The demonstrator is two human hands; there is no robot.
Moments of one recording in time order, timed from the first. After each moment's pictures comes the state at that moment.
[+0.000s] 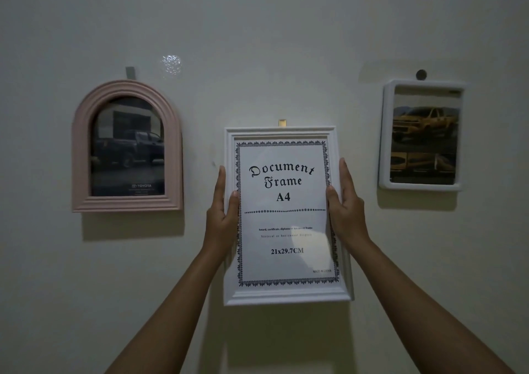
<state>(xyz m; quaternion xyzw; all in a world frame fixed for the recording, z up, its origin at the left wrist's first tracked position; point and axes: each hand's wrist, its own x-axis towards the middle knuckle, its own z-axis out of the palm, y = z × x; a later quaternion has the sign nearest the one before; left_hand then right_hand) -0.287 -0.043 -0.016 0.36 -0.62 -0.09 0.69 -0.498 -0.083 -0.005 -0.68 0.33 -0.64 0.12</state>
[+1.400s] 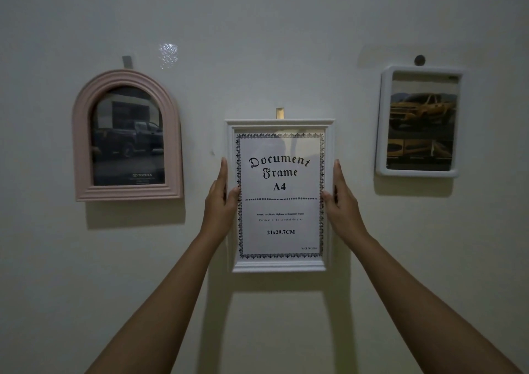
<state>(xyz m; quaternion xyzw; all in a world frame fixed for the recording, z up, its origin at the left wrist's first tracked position) -0.271 -0.065 -0.020 0.45 -0.63 -0.05 0.64 -0.508 -0.104 -0.029 -0.71 0.37 -0.58 0.13</state>
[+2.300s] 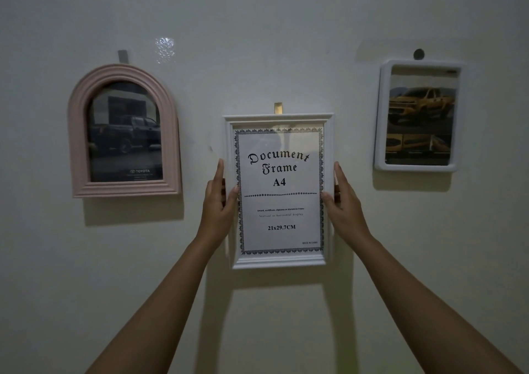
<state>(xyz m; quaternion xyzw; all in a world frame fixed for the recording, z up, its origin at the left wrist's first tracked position) -0.267 -0.062 -0.034 0.42 -0.64 -0.04 0.64 -0.515 -0.106 -0.042 -0.70 0.39 -0.59 0.12</state>
